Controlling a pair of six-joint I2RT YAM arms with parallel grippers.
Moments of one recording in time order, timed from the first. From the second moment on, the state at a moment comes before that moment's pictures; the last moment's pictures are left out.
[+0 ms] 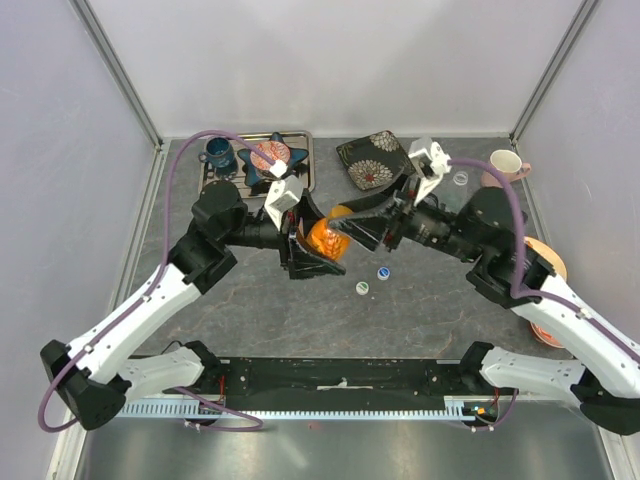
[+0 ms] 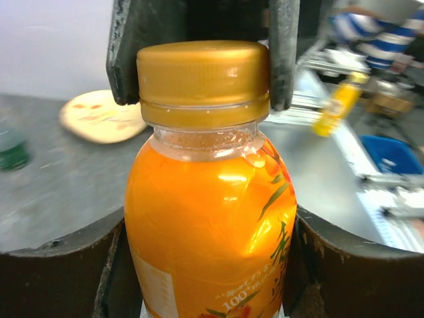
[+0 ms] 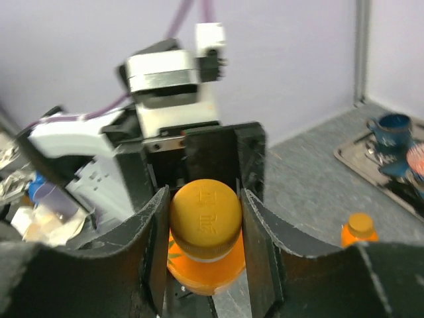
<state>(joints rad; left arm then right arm) -0.71 1.05 1.09 -0.01 0.90 -0.21 0.88 1.02 1.29 -0.12 -0.27 0.40</state>
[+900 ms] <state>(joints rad) -0.71 1.33 1.06 1.07 1.56 -1.11 0.86 0.98 1.30 -0.14 -0.75 0.05</state>
